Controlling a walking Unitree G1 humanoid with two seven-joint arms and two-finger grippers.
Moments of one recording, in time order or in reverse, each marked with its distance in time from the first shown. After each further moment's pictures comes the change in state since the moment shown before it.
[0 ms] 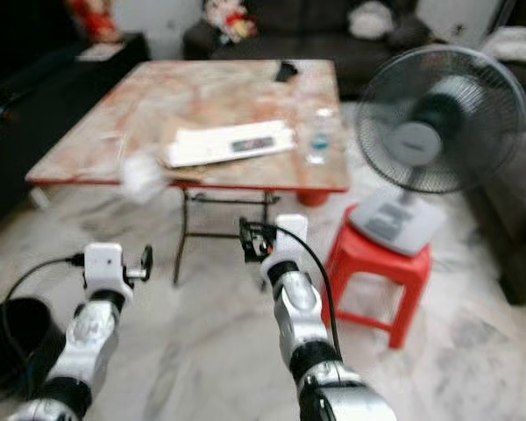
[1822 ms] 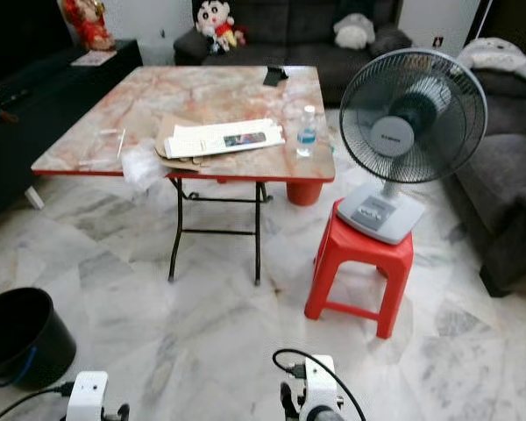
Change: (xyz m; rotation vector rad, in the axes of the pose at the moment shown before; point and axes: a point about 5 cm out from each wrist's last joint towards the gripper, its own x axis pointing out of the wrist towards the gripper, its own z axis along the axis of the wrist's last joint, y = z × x) left arm -0.143 0.054 -0.143 0.050 0.872 0.062; right arm -0.158 -0.052 -0.151 0.001 0.811 -0.269
